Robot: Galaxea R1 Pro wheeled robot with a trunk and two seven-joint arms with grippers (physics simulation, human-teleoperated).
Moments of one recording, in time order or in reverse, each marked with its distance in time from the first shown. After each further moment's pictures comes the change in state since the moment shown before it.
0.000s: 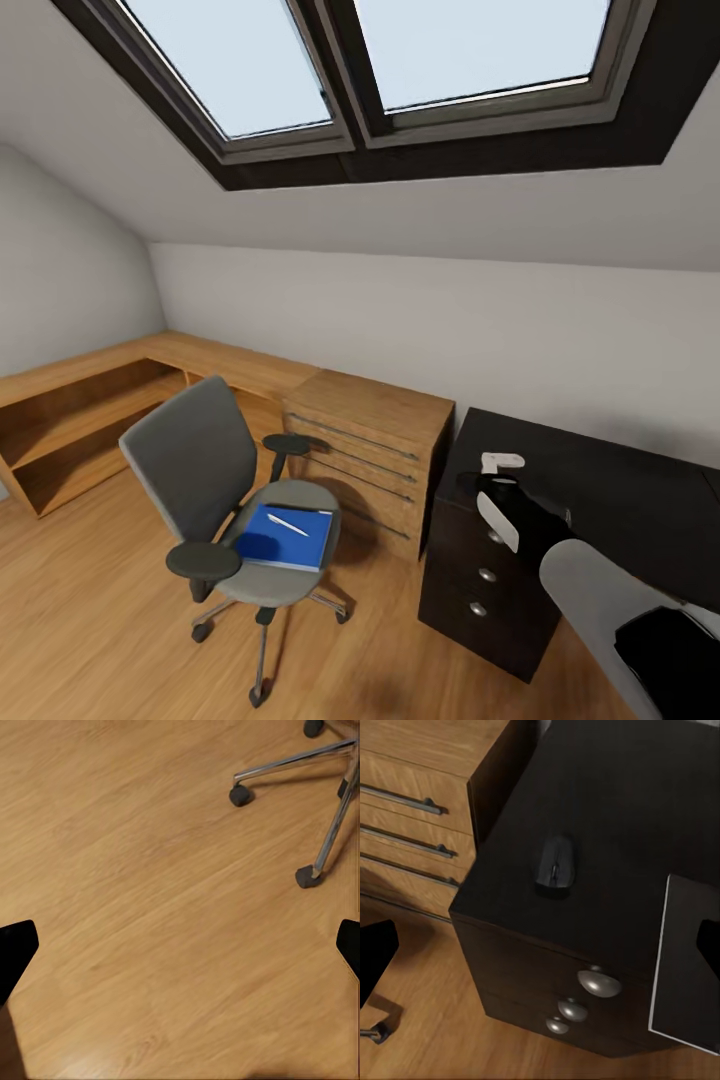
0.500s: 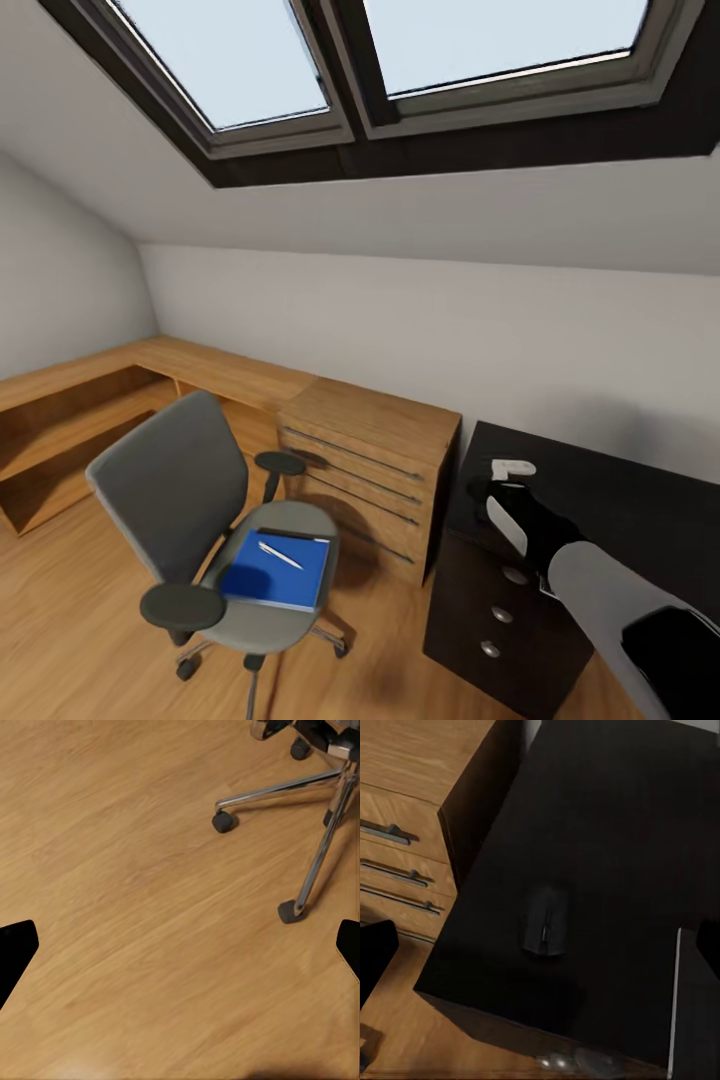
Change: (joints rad) left arm 0.000 0.000 0.000 0.000 0.001 0.000 0.000; right arm 0.000 -0.024 -0.005 0.042 -0.002 0.005 0.002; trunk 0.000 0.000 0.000
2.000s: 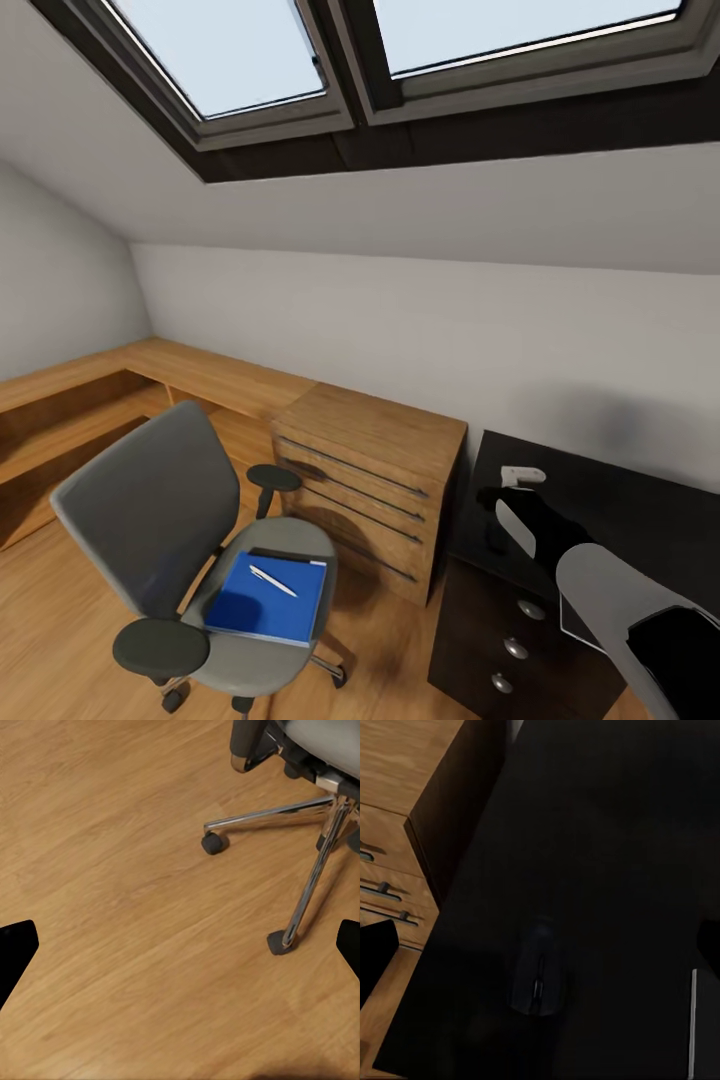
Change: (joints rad) left arm 0.000 0.002 0.006 -0.001 0.003 -0.006 0.005; right arm 0.000 -0.022 -0.007 0.028 -0.009 0.046 -0.002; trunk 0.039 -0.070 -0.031
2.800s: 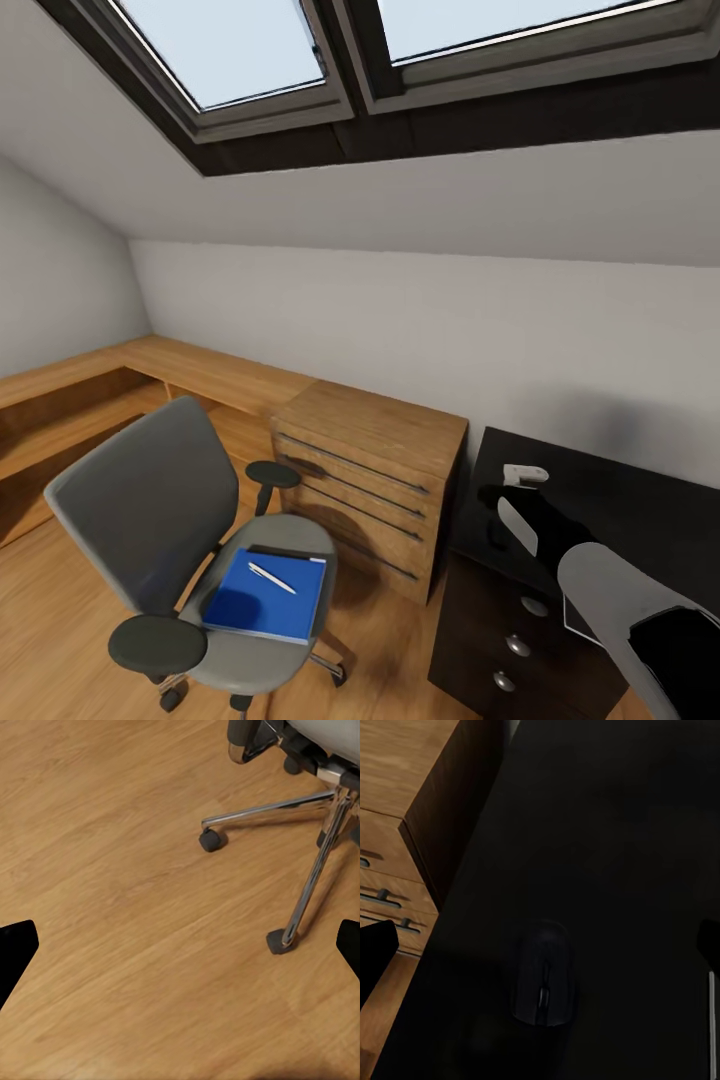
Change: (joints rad) left arm 0.000 -0.001 -0.001 0.000 0.000 -0.002 0.000; right arm 0.000 -0.003 -0.030 -0.009 0.000 -0.008 0.002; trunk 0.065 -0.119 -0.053
